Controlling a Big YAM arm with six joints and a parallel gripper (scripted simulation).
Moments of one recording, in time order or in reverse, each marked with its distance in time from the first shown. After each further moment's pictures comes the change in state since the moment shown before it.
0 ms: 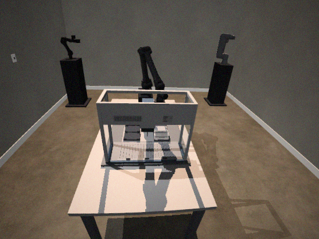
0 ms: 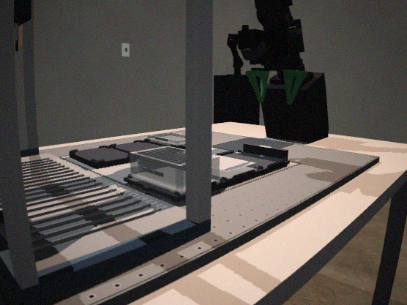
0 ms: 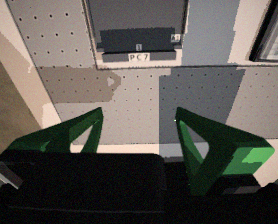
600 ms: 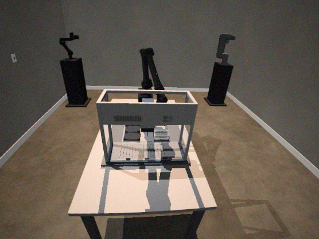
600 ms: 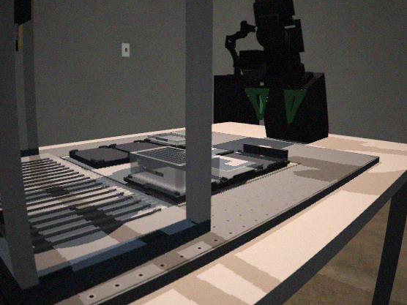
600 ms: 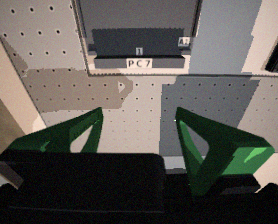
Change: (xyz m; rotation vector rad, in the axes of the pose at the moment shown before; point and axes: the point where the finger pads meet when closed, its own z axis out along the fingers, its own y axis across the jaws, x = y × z) arm 0.001 0.000 0.040 0.004 0.002 -0.030
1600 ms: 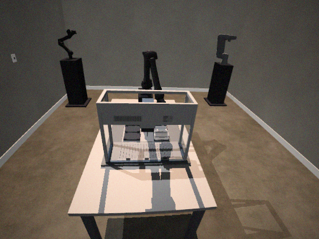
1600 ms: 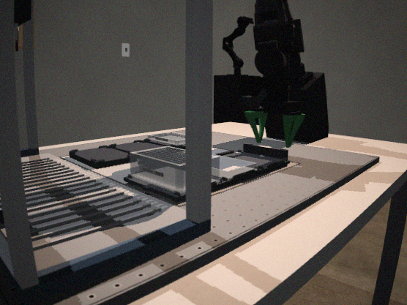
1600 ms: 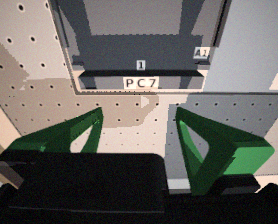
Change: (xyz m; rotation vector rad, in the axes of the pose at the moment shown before) arm -0.003 0.001 0.053 -0.003 -0.008 -0.002
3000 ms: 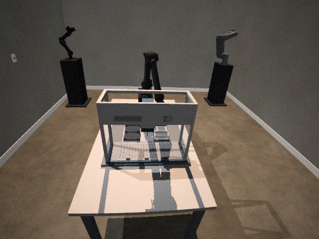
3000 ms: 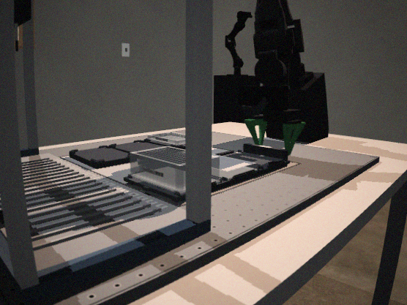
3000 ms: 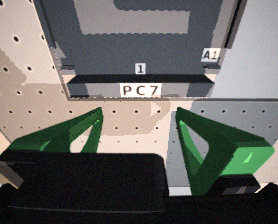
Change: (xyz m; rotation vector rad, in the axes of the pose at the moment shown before) arm 0.002 -0.001 0.018 0.002 0.005 -0.001
